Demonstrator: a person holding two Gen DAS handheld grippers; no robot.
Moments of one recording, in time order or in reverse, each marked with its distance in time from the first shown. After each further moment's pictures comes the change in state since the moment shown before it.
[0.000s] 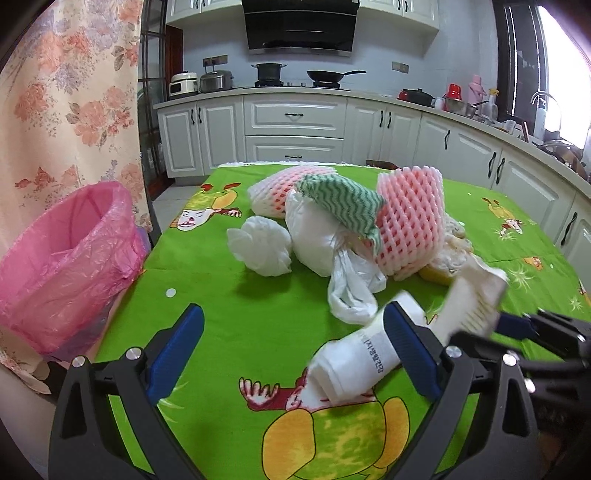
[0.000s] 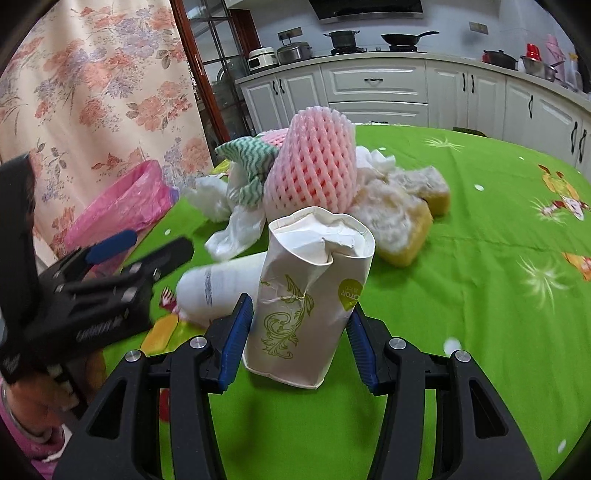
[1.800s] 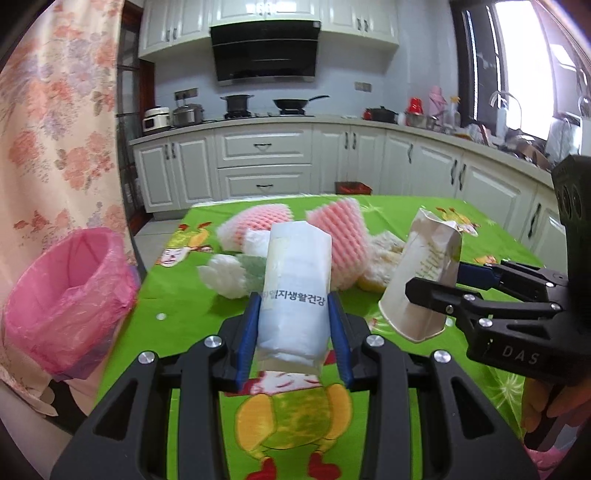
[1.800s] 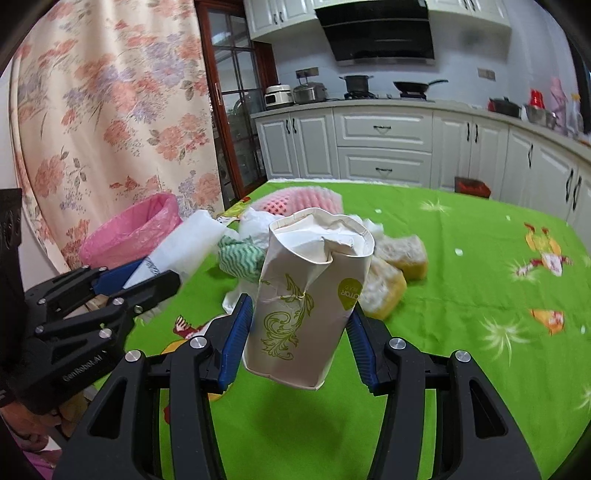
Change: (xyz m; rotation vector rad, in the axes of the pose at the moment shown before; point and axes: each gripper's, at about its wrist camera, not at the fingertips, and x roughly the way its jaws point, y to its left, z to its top) left arm -0.072 -0.038 -0.002 0.080 -0.116 -0.067; right arm -0.054 0.013 0.014 -0.125 -0.166 -0.024
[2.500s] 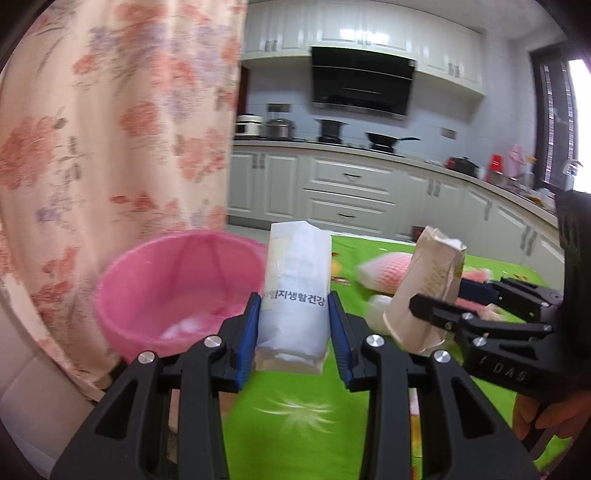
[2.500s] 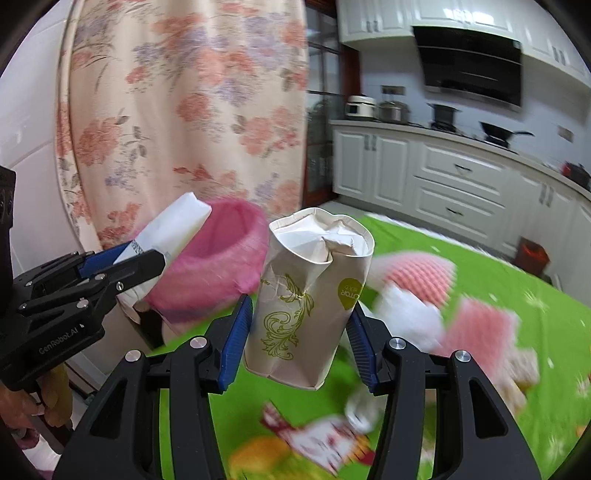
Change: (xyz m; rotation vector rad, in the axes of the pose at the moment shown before) left arm -0.053 0.158 0.008 -0.220 -0.099 0.258; right arm 0.074 0.133 0.070 -0.242 -0.031 0.214
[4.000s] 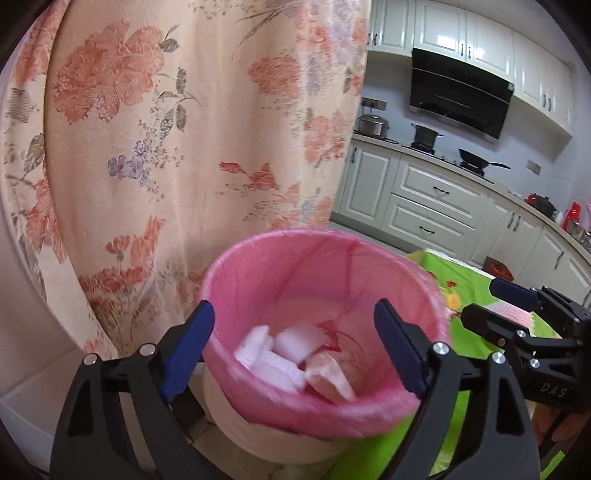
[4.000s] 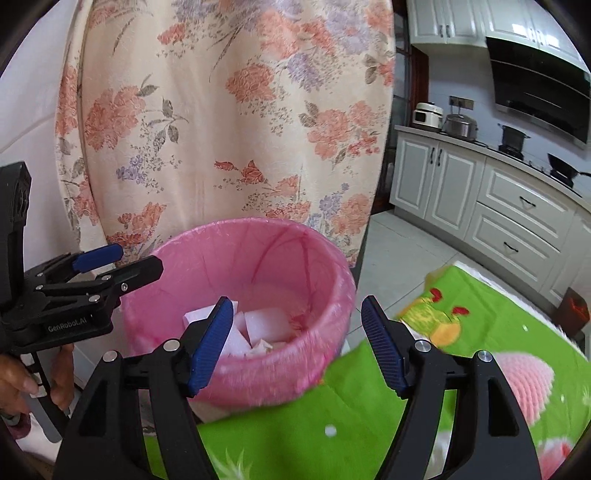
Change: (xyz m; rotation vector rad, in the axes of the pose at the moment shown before) left arm 0.051 0.122 0.014 -0.207 0.045 0.224; right arm 0.100 0.046 0.052 -0.113 0.024 0.128
